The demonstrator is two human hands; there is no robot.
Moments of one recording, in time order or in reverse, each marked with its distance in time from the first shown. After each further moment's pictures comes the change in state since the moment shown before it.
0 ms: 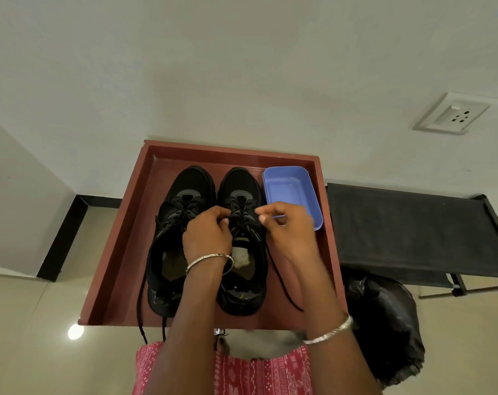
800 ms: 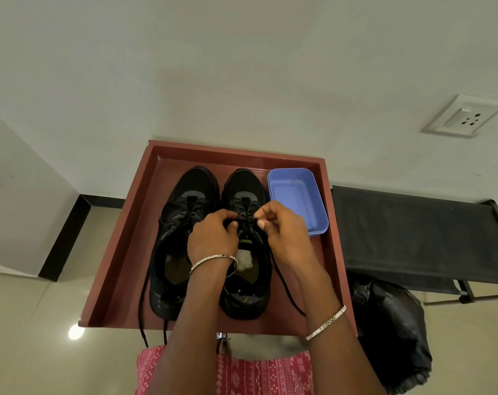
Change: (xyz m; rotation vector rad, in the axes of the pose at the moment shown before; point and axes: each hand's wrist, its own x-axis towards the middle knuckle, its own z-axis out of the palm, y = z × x) left_hand 0.004 -0.002 0.005 0.032 -0.062 -0.010; right_hand 0.008 0.013 0.015 -0.096 -0.060 -0.135
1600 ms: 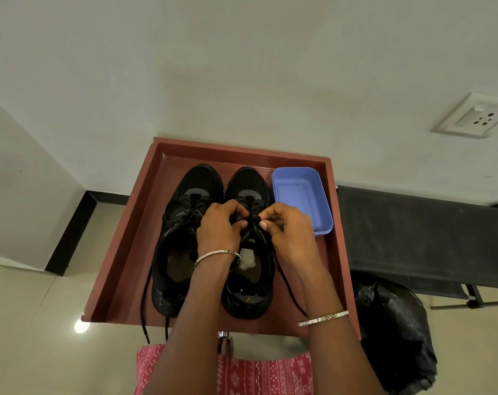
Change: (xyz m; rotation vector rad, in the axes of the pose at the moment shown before) left_hand 0.012 -0.002 0.009 -0.046 0.021 0.118; right_hand 0.004 0.003 0.003 0.013 0.030 0.052
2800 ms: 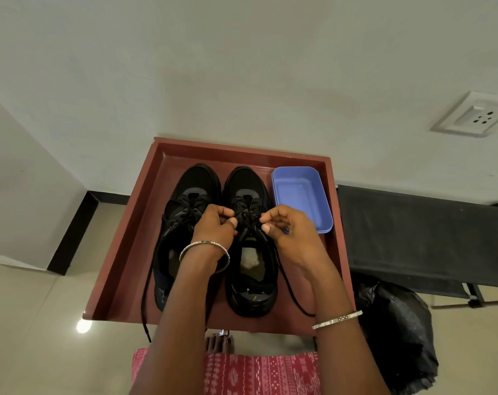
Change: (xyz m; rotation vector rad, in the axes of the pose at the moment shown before) left_hand 0.001 -0.010 -0.008 -0.493 -0.138 -0.272; right_hand -0.010 0.004 -0.014 0.188 -0.112 0.011
